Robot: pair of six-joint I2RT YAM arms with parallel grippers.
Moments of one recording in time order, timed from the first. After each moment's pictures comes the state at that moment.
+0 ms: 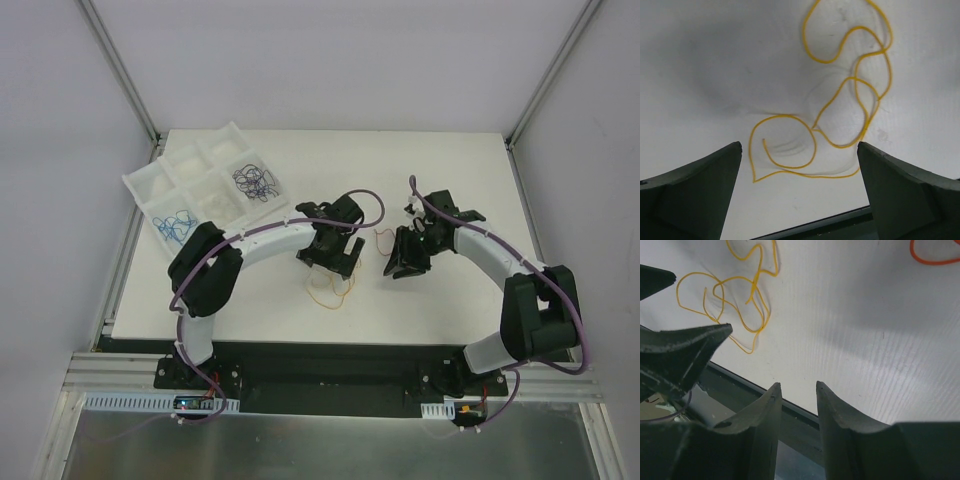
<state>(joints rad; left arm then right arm) -0.85 1.92 1.43 -0.75 0.02 -0.43 0.28 1.49 0.95 -0.73 -0.49 0.37</state>
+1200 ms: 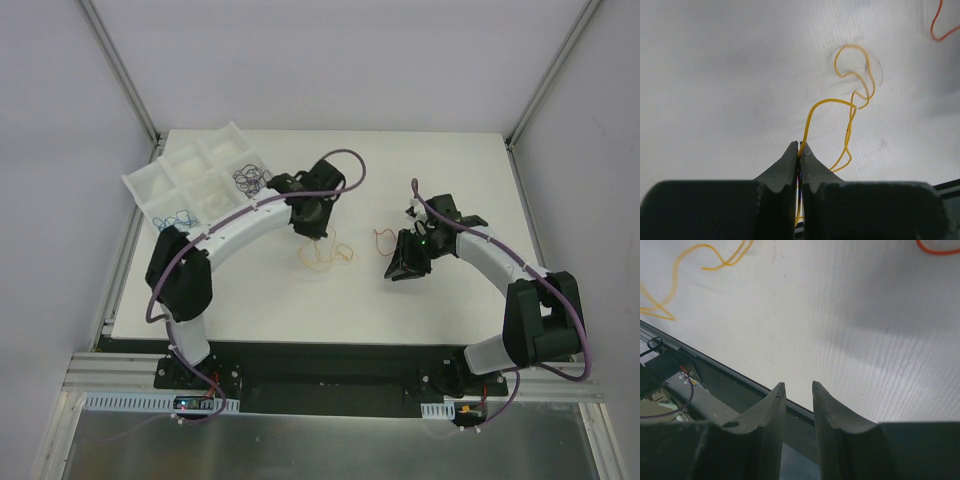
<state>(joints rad) -0.77 1.85 1.56 -0.89 -0.11 -0.42 0.27 1.45 0.90 -0.70 -0.52 0.38</state>
